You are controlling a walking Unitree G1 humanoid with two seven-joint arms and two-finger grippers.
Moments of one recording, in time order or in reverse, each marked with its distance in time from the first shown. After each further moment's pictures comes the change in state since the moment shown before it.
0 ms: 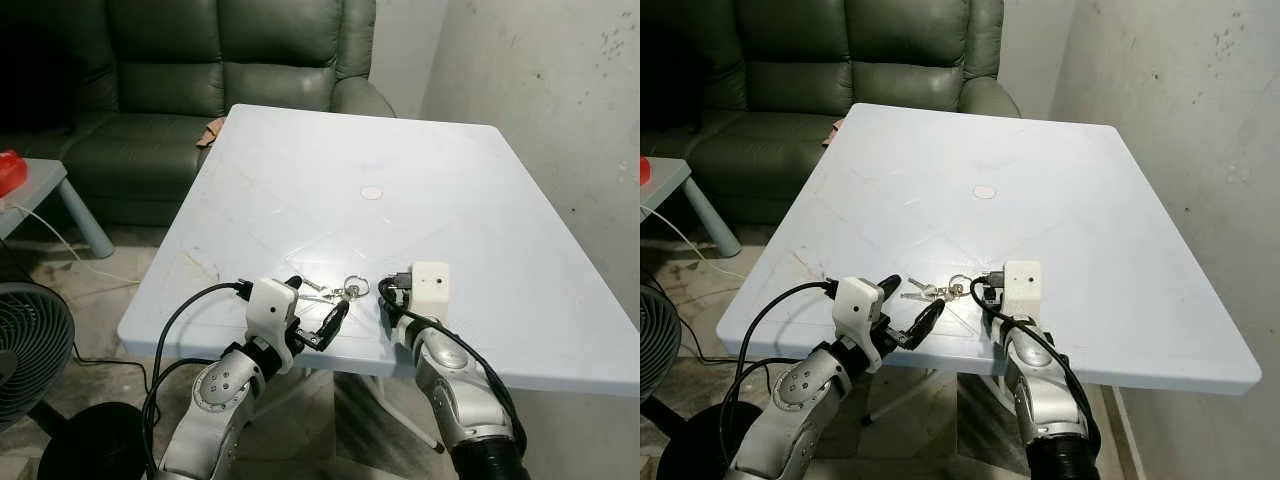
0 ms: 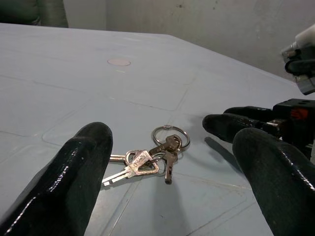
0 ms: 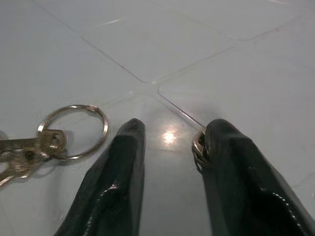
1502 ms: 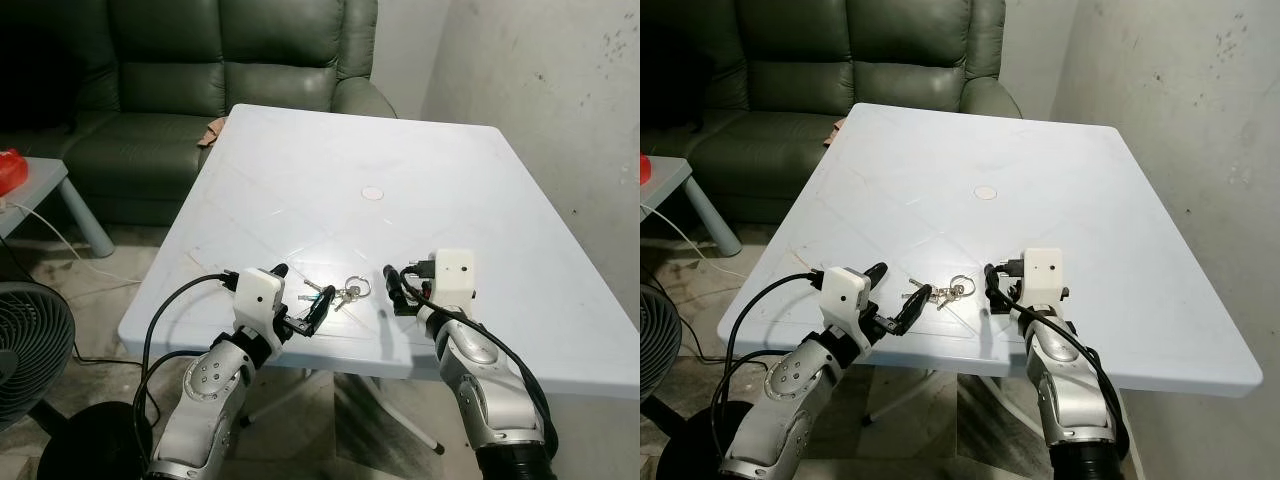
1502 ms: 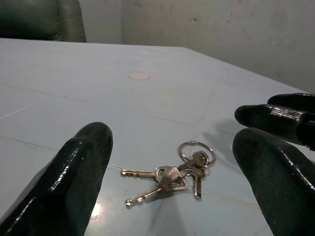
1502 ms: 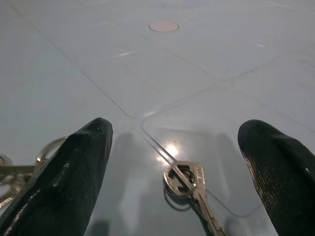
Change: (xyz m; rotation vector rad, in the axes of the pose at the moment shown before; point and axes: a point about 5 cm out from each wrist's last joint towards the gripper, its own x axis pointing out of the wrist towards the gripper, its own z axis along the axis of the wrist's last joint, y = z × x) left arm 0.001 0.014 0.007 0.022 -0.039 0.043; right arm -0.011 -0.021 0.023 -0.031 -0.073 0.029
